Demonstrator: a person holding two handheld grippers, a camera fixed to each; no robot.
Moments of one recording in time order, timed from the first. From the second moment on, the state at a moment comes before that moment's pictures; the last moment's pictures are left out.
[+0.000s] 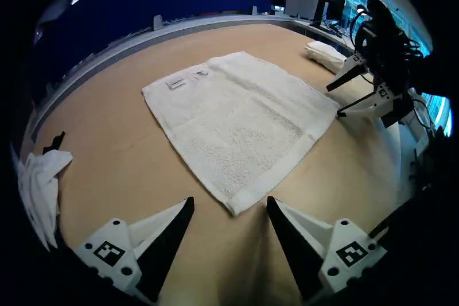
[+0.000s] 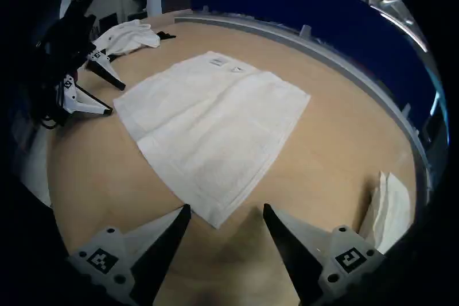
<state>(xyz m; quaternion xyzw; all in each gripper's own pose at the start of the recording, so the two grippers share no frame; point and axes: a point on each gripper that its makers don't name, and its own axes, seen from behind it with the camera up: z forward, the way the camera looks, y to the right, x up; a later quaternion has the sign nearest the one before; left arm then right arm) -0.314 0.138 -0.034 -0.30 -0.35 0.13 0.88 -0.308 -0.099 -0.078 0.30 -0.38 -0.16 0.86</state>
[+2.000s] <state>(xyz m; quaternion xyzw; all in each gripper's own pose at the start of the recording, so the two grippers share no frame) -0.313 0.146 -0.040 -0.28 -0.38 0.16 0.87 -0.305 -0.111 -0.094 0.32 -0.40 -0.13 0.85</state>
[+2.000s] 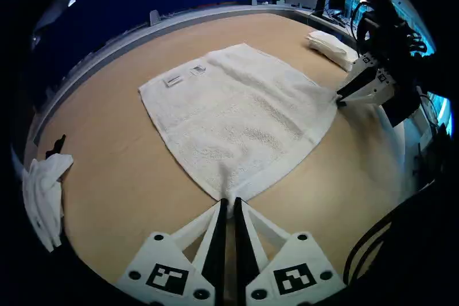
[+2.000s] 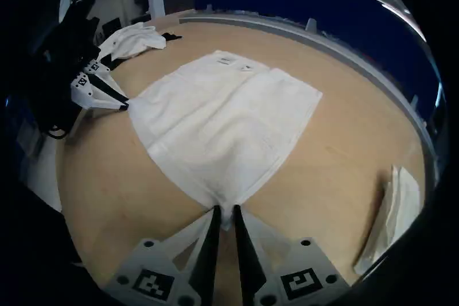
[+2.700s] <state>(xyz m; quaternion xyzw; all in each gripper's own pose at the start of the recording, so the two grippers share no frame) -0.273 0.145 -0.039 -0.26 -0.37 0.13 0.88 -0.256 -0.110 -0.084 0.32 -0.38 -0.13 0.86</state>
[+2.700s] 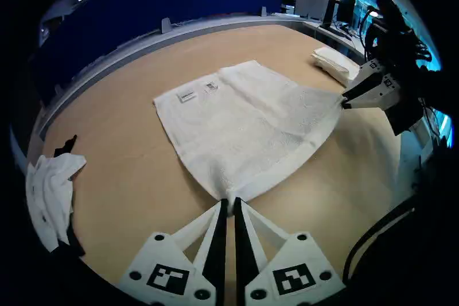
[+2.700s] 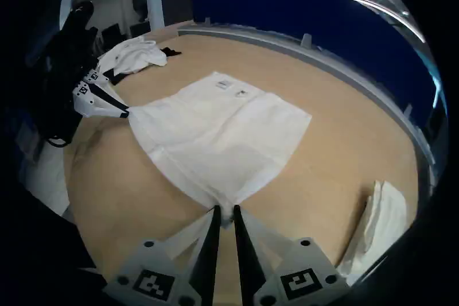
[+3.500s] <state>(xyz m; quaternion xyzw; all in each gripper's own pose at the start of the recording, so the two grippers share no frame) -0.192 0.145 -0.079 -0.24 -0.36 0.11 0.89 -0.167 -0.110 -0.103 0.33 -0.35 -0.12 0.87</state>
